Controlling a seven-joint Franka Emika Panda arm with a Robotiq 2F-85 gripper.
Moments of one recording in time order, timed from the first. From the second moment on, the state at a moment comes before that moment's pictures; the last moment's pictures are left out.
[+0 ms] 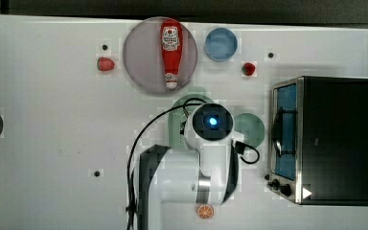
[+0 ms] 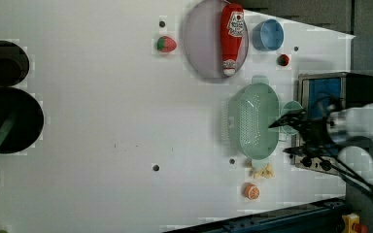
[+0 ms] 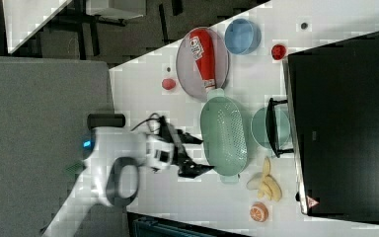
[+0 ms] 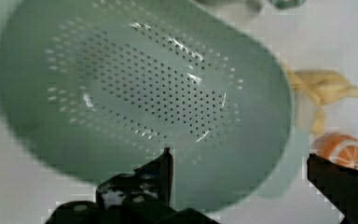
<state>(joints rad) -0.04 0.03 -0.02 -2.39 -0.01 0.63 0.22</state>
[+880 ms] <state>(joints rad) 0.00 0.37 0.06 -2.37 -0.01 1.09 0.70</state>
